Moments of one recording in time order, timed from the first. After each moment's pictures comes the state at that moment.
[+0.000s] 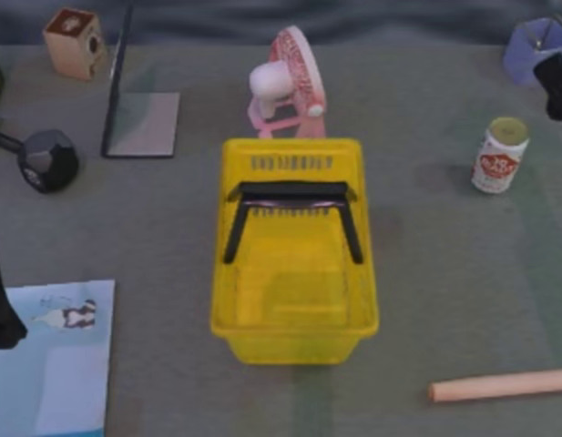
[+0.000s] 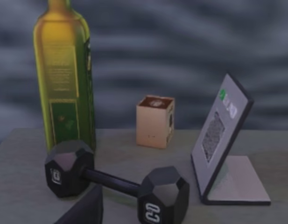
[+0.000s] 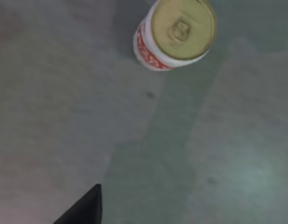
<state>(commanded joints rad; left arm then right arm) 0.00 0.00 0.00 0.00 0.00 0.00 0.10 1.82 1.70 -1.09 0.00 -0.41</state>
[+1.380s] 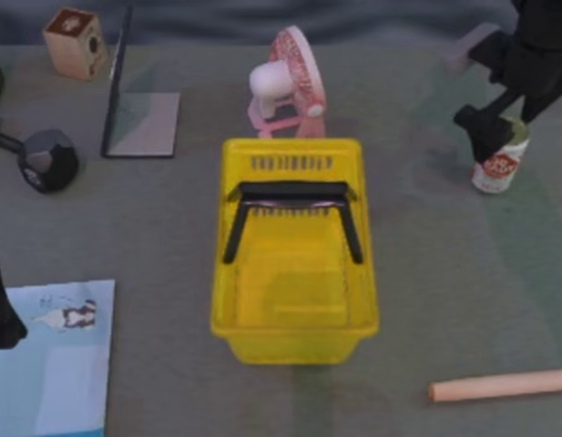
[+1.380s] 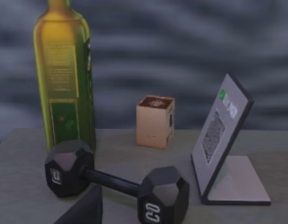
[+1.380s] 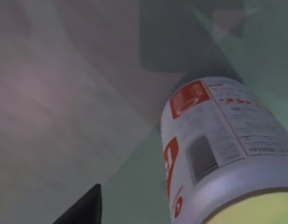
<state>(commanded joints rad) 0.00 0.00 0.00 0.00 0.00 0.00 0.14 2.62 2.50 -1.45 0.01 -0.61</state>
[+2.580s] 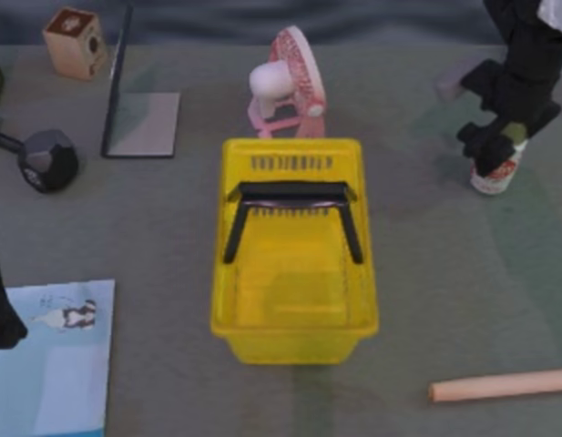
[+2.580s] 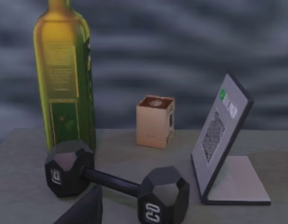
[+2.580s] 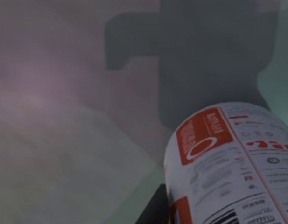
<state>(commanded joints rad) 0.00 0.00 0.00 0.00 0.00 0.00 0.14 2.60 2.32 -1.29 0.01 -0.61</state>
